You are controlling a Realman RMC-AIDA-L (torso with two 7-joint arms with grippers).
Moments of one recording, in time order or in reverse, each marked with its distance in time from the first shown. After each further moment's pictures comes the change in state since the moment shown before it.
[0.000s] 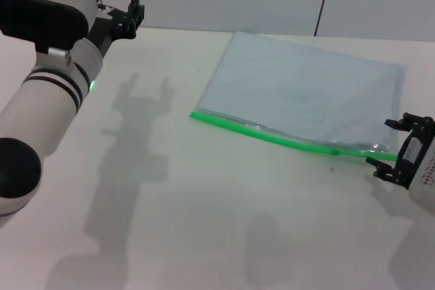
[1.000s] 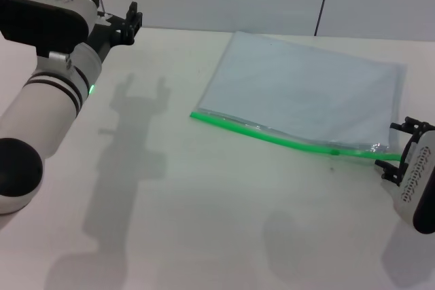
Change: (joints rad) left arm -0.017 0.000 0.002 0.041 -0.023 0.000 -0.002; right arm 0.052 0.004 -0.064 0.176 -0.160 0.188 0.012
